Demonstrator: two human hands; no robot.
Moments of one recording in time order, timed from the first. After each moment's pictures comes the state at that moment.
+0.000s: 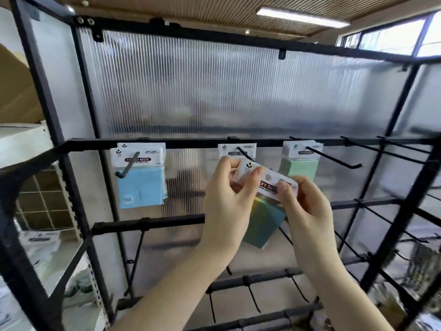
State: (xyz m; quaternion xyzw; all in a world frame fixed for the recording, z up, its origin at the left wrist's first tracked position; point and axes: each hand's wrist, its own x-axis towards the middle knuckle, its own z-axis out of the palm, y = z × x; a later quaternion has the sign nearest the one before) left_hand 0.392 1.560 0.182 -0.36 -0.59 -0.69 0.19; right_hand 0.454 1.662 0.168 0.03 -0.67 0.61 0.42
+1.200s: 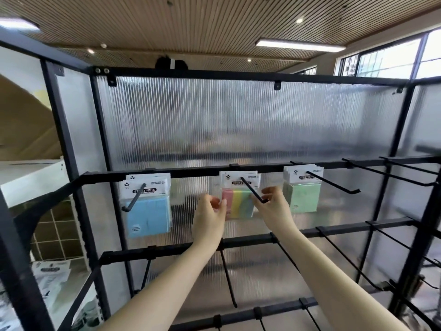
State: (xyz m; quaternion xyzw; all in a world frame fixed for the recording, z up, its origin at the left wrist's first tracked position) left_hand 0.277 1.585 0.130 -0.18 -0.80 -0.54 0.17; right_hand 0.331 1.730 0.151 -0.17 -0.79 0.48 0.33
